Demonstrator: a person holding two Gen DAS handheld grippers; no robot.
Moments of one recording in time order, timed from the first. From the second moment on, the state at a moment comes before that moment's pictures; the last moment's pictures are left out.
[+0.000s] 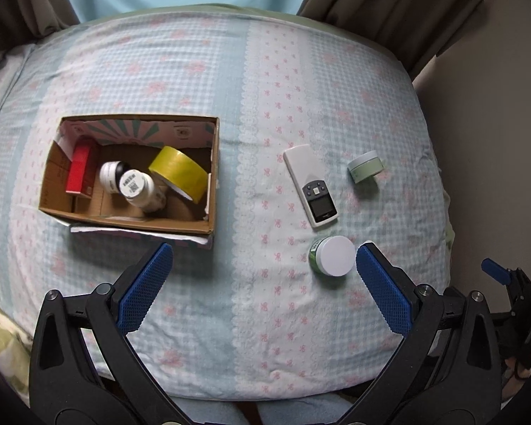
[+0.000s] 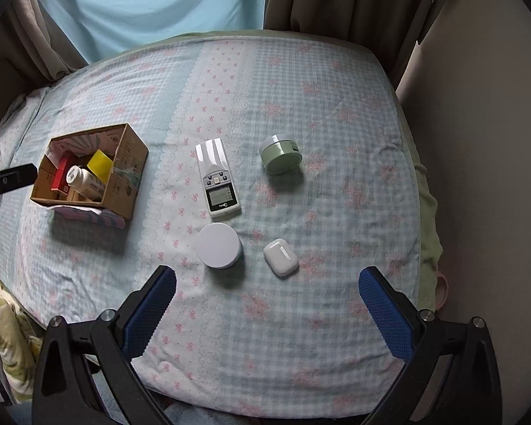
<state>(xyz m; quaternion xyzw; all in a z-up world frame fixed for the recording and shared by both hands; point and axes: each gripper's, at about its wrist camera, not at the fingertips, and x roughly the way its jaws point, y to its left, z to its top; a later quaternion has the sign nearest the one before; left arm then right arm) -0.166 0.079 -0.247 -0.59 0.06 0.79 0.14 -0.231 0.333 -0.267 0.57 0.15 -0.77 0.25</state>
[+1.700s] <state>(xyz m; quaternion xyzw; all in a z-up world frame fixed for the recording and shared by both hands) -0.278 0.234 -0.523 -0.73 0.06 0.68 0.04 -0.282 0.287 -0.503 0.65 0.35 -0.58 0.36</state>
